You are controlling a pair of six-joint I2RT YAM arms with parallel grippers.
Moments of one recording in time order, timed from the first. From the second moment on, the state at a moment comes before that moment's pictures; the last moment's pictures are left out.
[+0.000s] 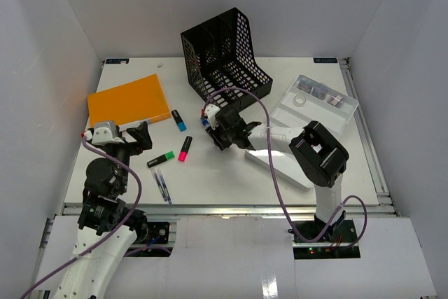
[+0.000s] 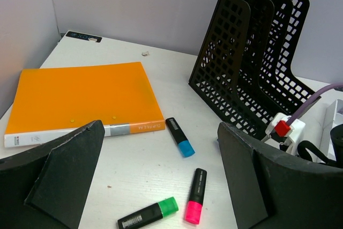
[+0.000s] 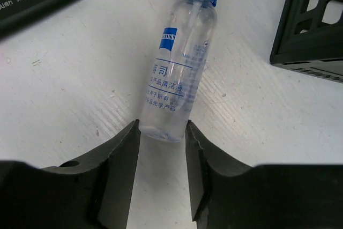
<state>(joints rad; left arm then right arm) -0.30 0.30 0.57 -0.16 -0.34 -0.16 0.86 1.94 1.20 -0.03 0.00 -0.07</state>
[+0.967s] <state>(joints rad) -0.30 0.43 0.57 -0.14 -0.13 -0.16 0.71 1.68 1.33 -0.33 -0.41 -0.38</state>
